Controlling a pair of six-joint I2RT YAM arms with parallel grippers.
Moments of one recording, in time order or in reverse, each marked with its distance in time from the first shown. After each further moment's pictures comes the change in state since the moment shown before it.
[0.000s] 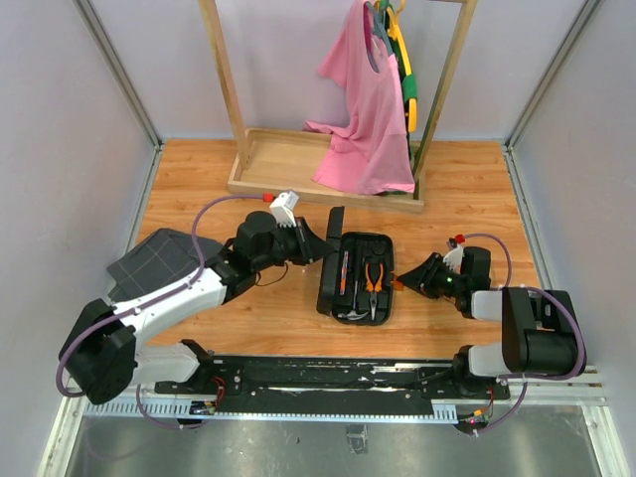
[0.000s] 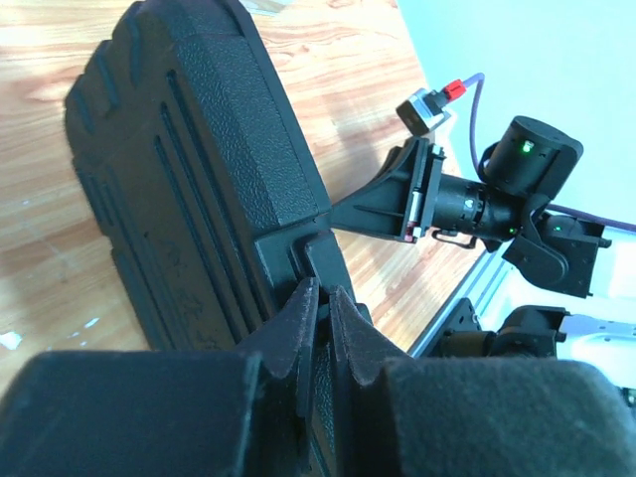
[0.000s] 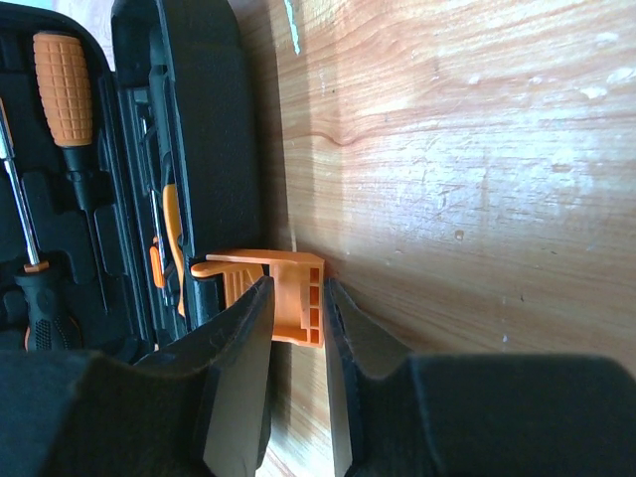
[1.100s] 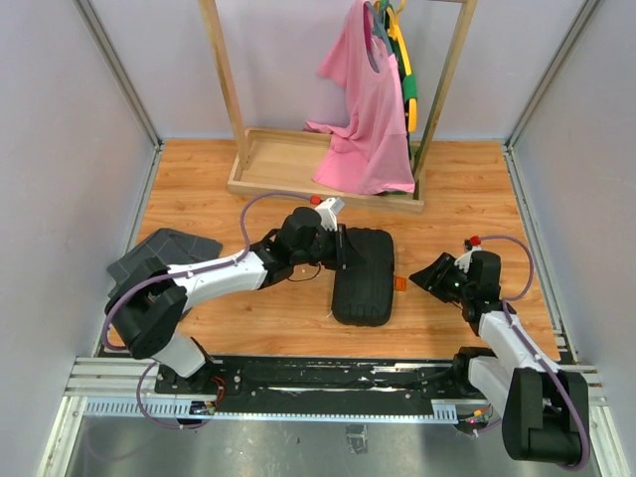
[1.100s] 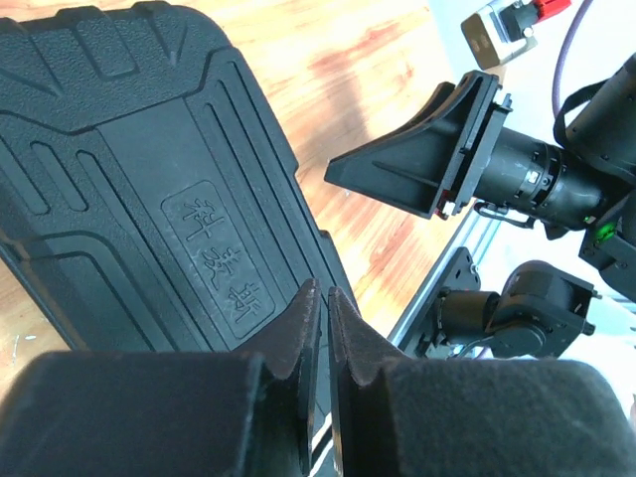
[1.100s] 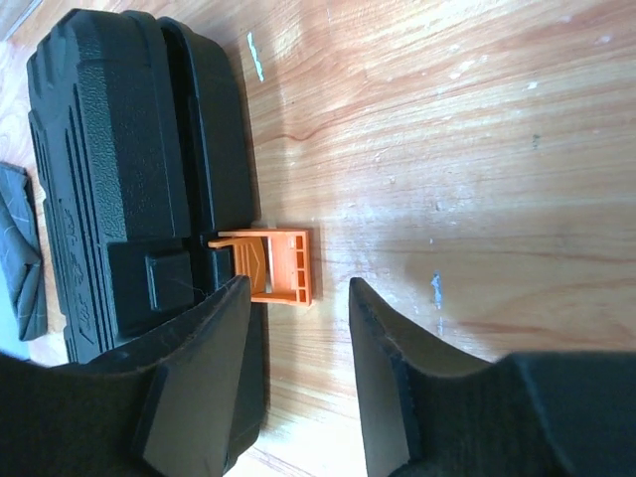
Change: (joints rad) left arm -0.135 0.332 0.191 0.040 0.073 0.002; right arm 0.000 -0.427 -0.001 -0.389 0.243 -0.060
